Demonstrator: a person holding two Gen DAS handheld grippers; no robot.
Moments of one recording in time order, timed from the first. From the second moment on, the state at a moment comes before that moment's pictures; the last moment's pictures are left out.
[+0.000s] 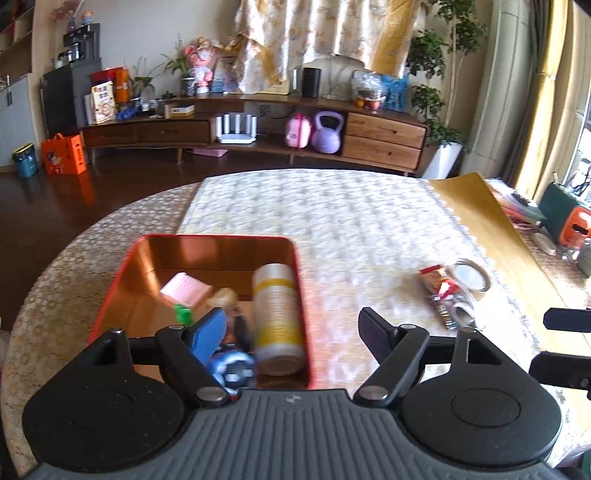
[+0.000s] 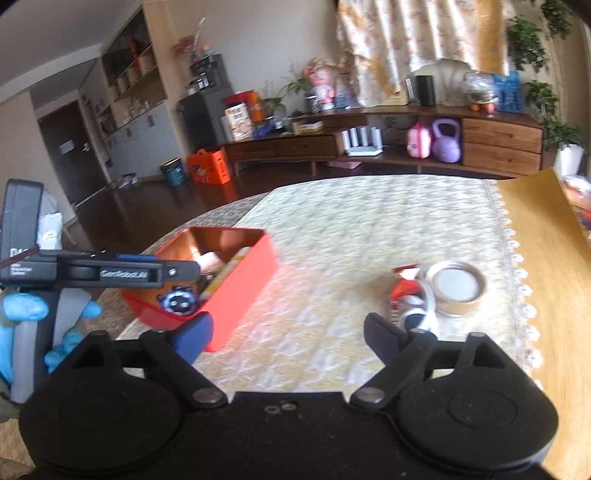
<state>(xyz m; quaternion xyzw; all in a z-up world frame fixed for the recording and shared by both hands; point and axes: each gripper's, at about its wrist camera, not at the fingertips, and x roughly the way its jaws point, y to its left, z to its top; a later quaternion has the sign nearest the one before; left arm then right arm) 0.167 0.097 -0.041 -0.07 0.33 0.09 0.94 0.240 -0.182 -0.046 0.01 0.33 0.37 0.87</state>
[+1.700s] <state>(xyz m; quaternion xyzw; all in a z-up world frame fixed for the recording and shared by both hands) 0.348 -0.019 -0.114 -0.08 0.43 0.02 0.90 0.392 -0.230 -0.145 -0.12 0.33 0.35 0.87</state>
